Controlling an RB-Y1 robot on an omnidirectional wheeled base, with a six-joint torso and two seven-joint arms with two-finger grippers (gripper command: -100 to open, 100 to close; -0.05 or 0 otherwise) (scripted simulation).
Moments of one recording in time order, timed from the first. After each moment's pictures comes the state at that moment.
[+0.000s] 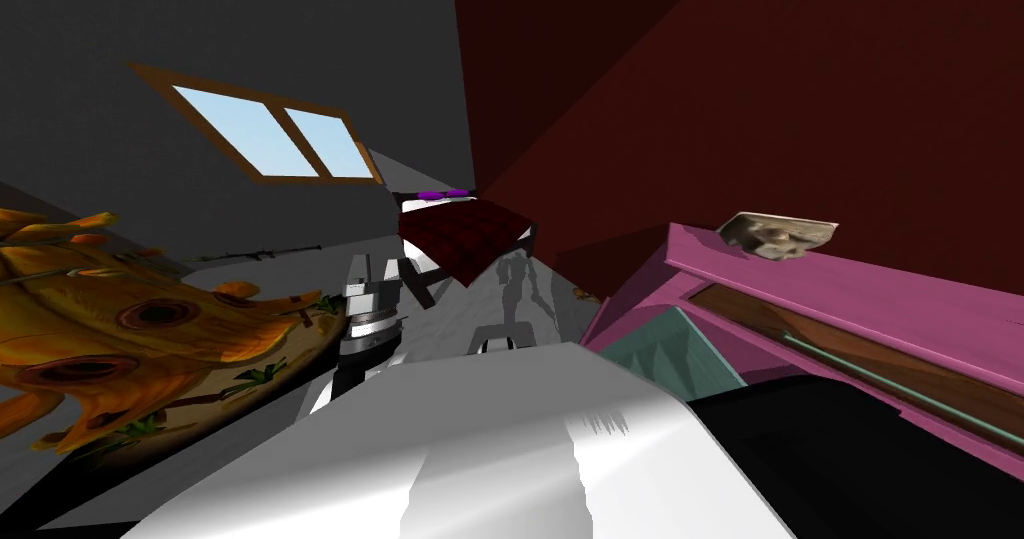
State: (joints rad) left arm 0.54 0.01 0.04 -2.21 -0.03 -0.65 -0.01; right arm 0.24 -0.18 0.29 -0.45 0.44 1.40 -0.23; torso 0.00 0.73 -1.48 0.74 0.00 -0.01
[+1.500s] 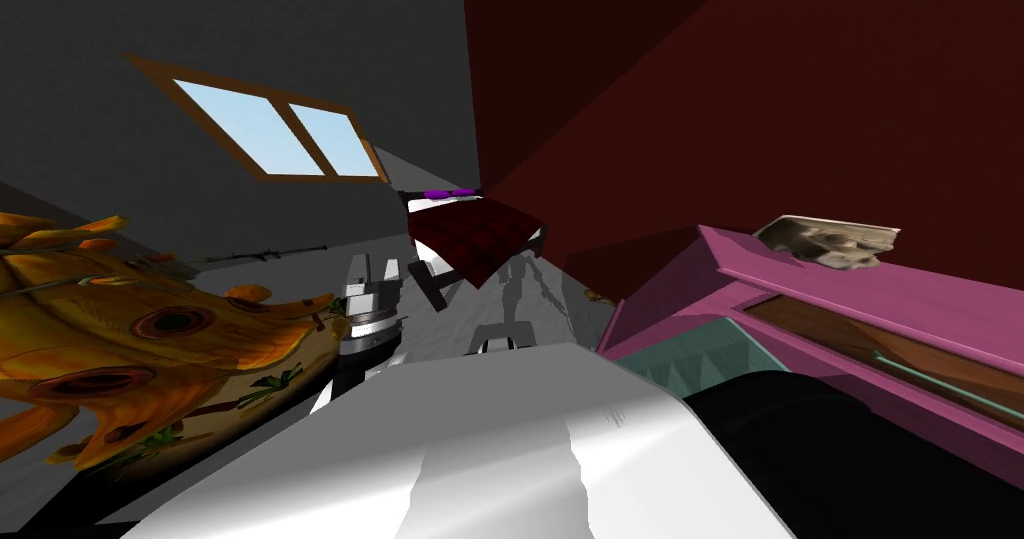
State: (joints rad) left arm 0.54 0.01 0.04 -2.21 -0.03 -0.65 -0.01; right arm 0.43 -0.47 0.19 -0.68 0.32 1.28 0.00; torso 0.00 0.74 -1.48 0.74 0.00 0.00
